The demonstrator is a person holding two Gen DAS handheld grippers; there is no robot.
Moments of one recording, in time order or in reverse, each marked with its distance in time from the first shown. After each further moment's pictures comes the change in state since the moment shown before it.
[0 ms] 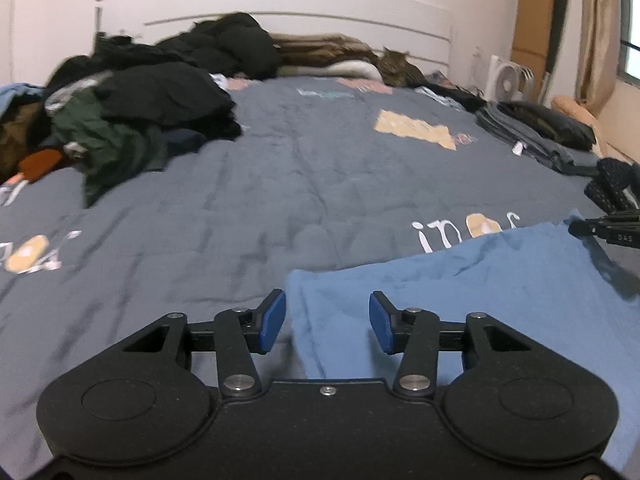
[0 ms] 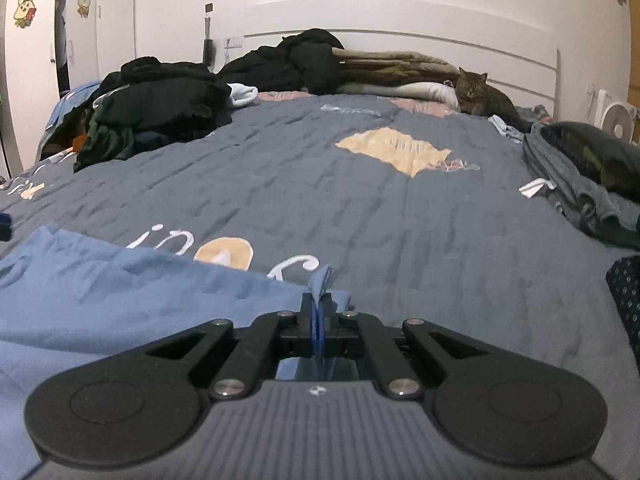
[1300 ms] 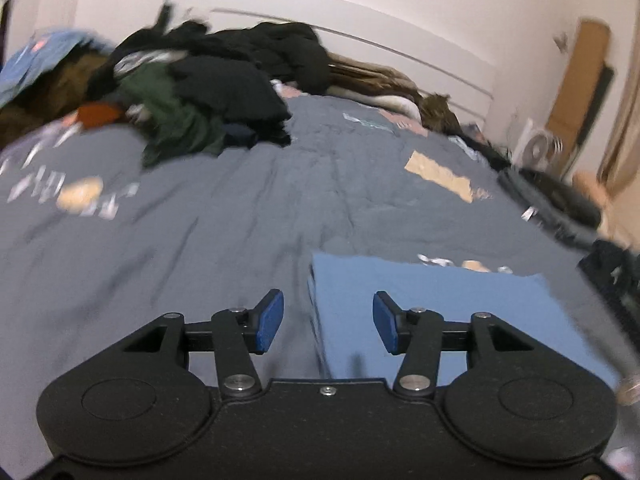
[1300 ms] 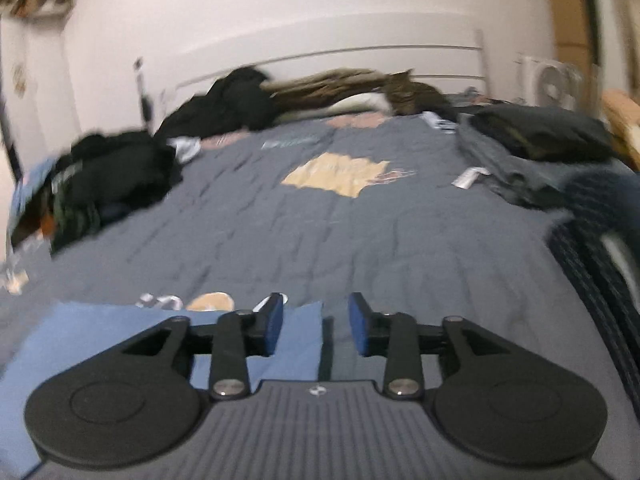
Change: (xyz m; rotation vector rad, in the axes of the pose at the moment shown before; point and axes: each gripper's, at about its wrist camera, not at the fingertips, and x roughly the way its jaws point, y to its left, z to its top) left arm -0.098 0.013 -0.027 -0.299 -0.070 -0.015; right arm -0.076 -0.003 0.009 0.303 -0.095 -0.117
